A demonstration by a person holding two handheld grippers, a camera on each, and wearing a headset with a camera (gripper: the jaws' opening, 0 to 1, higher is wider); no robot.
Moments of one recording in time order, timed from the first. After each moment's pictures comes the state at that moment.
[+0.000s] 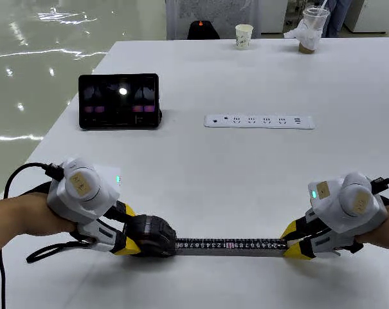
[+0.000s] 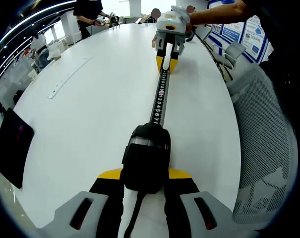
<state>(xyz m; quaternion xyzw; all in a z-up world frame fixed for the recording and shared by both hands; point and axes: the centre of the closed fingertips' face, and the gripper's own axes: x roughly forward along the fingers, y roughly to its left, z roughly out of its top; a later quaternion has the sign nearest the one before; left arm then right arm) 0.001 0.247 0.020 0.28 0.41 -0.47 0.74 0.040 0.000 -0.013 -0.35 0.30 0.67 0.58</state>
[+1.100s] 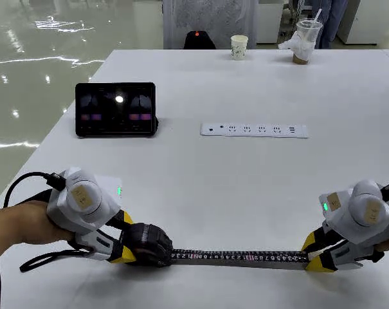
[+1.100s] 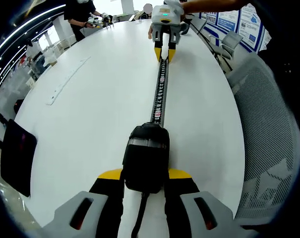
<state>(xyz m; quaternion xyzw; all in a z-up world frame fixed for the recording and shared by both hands) 0.002 0.244 0.023 0.32 0.40 -0.47 0.72 0.045 -0.041 -0.013 -0.42 0.33 0.64 0.55</state>
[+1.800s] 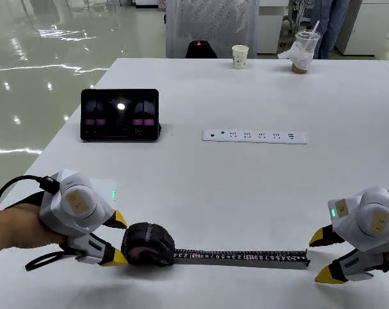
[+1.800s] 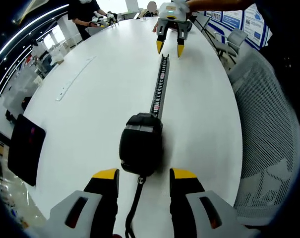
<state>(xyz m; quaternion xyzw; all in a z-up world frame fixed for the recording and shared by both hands) -0.016 0.264 0.033 0.33 0.40 -0.43 0.74 0.030 -0.055 -0.002 -0.41 0.34 0.61 0.59</state>
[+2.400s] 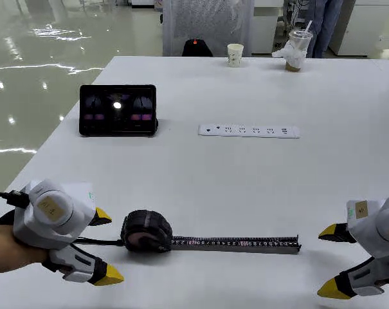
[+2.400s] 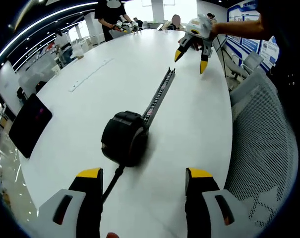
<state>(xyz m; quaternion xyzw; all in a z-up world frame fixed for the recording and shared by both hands) -0.057 0.259 0.042 0.25 0.39 -0.38 0.80 -0.009 -0.068 0.011 -0.34 0.35 0.56 0.67</state>
